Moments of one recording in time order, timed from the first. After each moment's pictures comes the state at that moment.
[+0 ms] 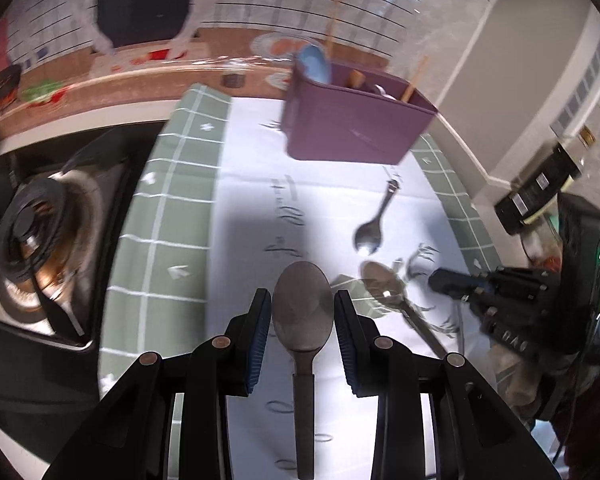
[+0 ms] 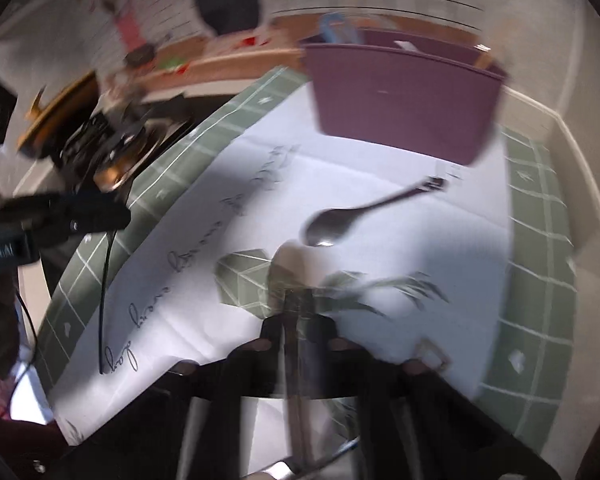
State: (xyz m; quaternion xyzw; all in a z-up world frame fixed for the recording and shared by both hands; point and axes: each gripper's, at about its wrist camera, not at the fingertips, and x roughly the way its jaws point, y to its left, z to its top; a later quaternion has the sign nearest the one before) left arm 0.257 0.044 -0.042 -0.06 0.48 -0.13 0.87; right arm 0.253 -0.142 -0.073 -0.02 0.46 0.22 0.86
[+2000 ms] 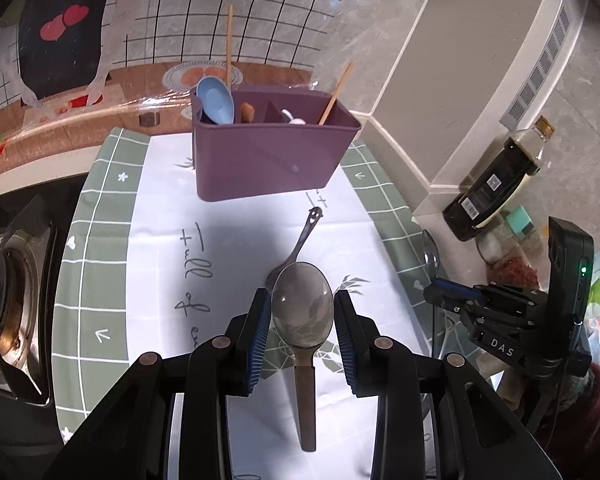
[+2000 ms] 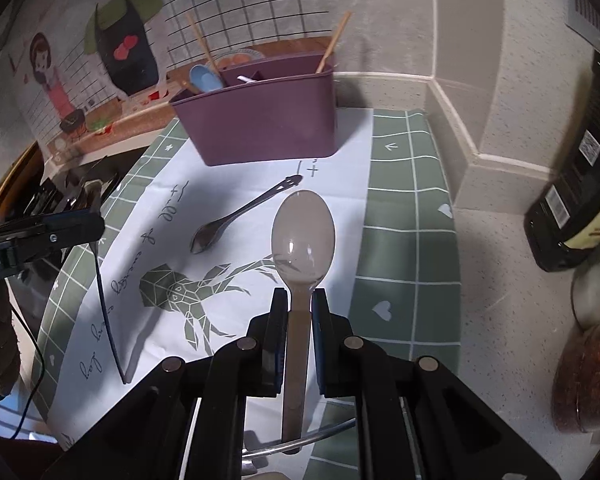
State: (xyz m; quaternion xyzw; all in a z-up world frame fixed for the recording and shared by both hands) left arm 0.282 -0.012 -0.012 -0.06 0.45 -0.21 0.87; right arm 0.238 -0.227 -0.052 0.04 0.45 0.11 0.89
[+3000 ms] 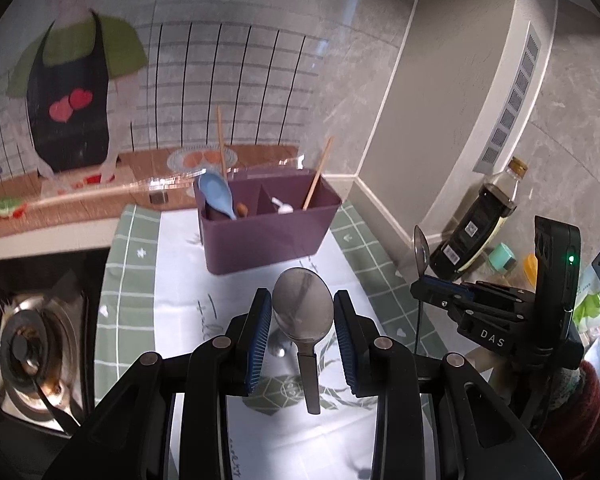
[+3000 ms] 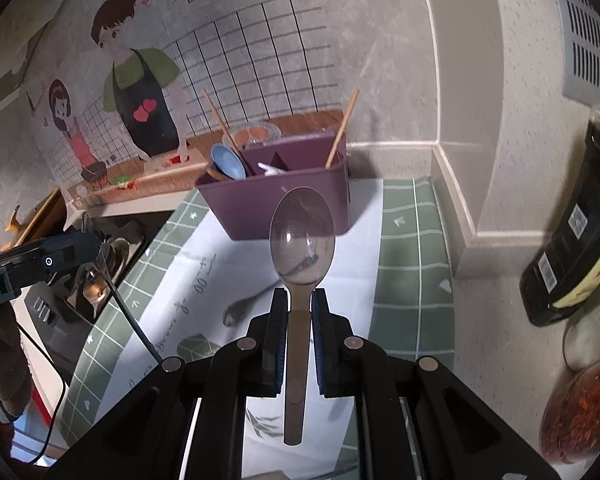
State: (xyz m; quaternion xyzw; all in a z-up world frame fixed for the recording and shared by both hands) left arm 0.274 -0.008 0.060 -0.04 0.37 -0.21 0.91; right arm 0.248 -0.230 0.007 0.07 0.37 0.14 0.92
